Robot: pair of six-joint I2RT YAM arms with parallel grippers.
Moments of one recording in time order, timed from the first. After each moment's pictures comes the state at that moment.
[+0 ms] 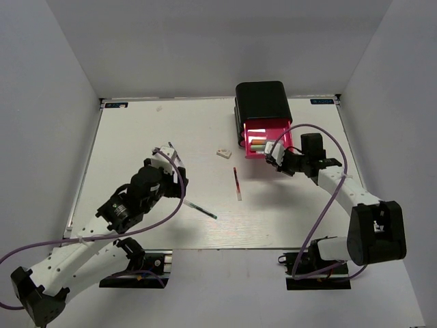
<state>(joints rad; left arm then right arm) -0.74 0.74 0.71 -0.42 -0.31 -0.23 0.19 1.33 0.78 -0.27 -0.62 -1.05</state>
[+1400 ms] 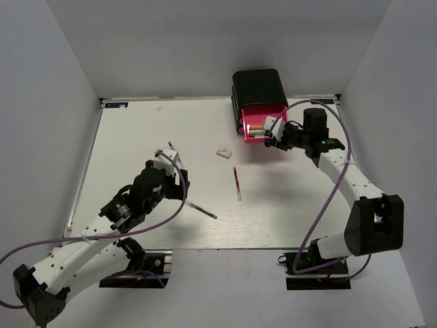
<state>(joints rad) -0.74 0.74 0.66 -0.40 -0.30 -0.23 0.20 1.41 1.05 -0.23 -0.61 -1.05</state>
